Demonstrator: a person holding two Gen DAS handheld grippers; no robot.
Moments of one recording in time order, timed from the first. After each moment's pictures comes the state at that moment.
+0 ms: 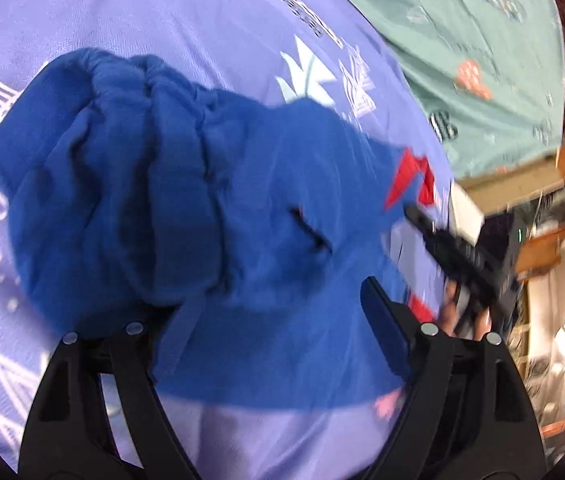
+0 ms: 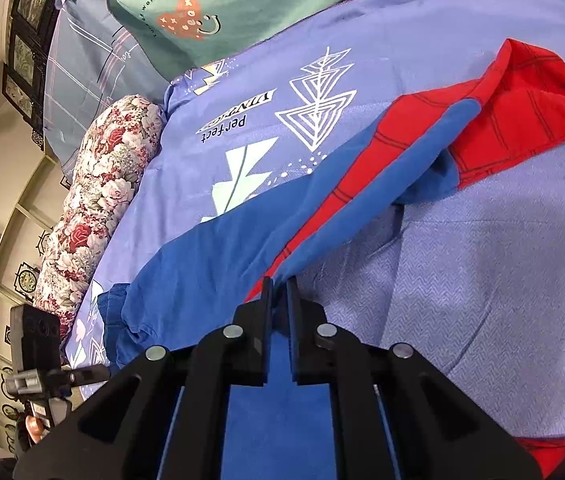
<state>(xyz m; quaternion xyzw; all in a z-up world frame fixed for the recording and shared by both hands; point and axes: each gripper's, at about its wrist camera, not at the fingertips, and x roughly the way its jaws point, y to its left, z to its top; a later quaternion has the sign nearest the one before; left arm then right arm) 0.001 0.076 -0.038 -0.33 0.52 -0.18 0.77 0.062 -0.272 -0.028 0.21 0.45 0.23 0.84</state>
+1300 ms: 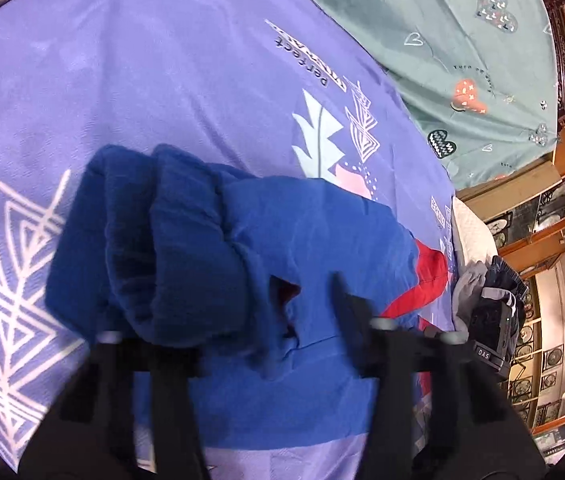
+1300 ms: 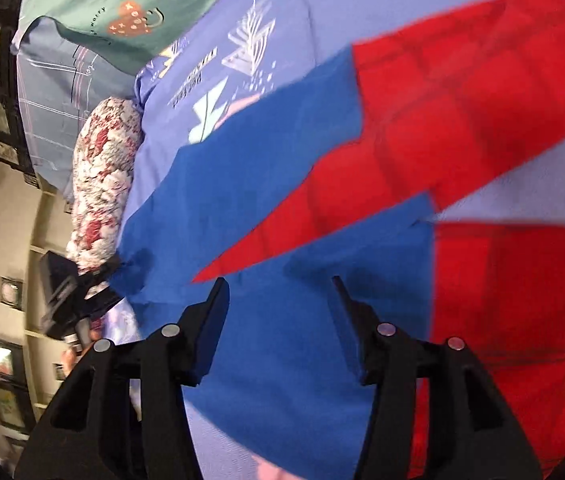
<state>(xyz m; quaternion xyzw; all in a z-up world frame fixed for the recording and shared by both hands) 0.037 0.113 -0.022 -0.29 0.49 -0.20 0.80 -0.016 -0.306 -0.059 0.33 0.54 0.21 0.75</state>
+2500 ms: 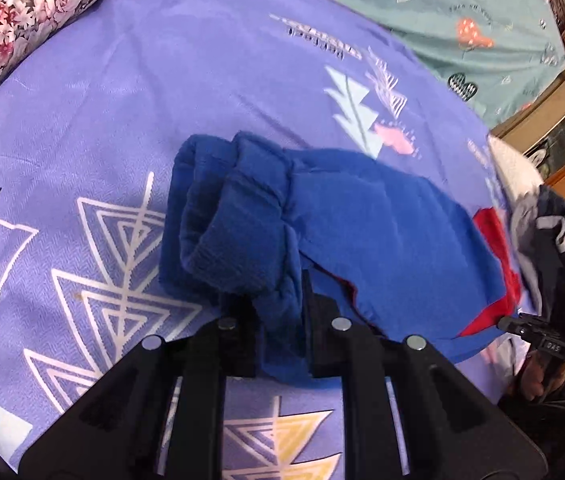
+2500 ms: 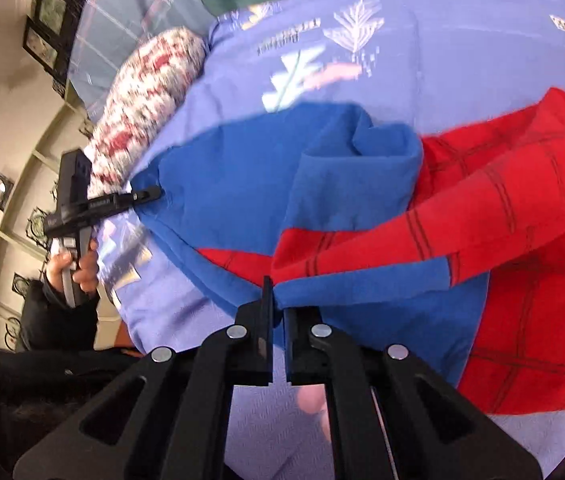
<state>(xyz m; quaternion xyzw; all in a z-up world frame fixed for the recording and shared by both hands) 0.005 0.142 -0.028 -0.13 0.52 -0.17 0.83 -0.100 -0.247 -0.023 0.17 0.51 0.27 0.80</state>
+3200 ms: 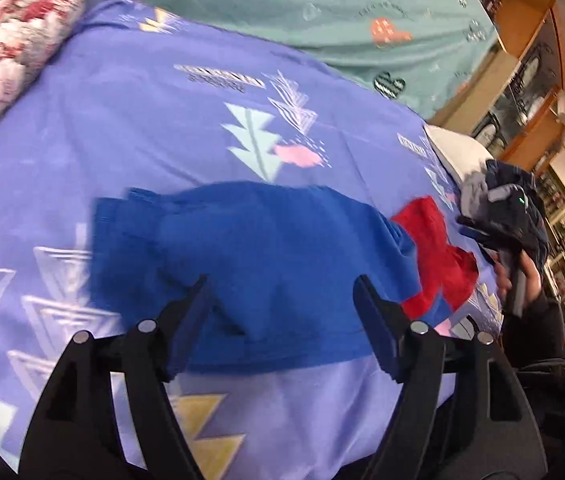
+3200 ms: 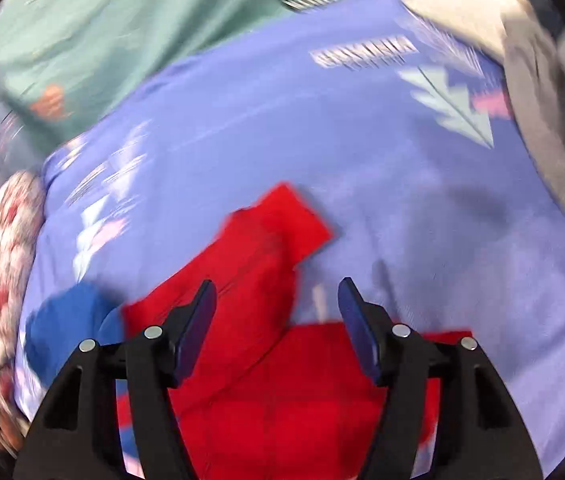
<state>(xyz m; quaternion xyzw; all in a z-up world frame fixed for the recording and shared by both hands) -0.034 0.087 0.026 -0.10 0.45 -0.27 0.85 -0.039 -0.443 -0.013 0.26 0.46 -0.03 0.85</state>
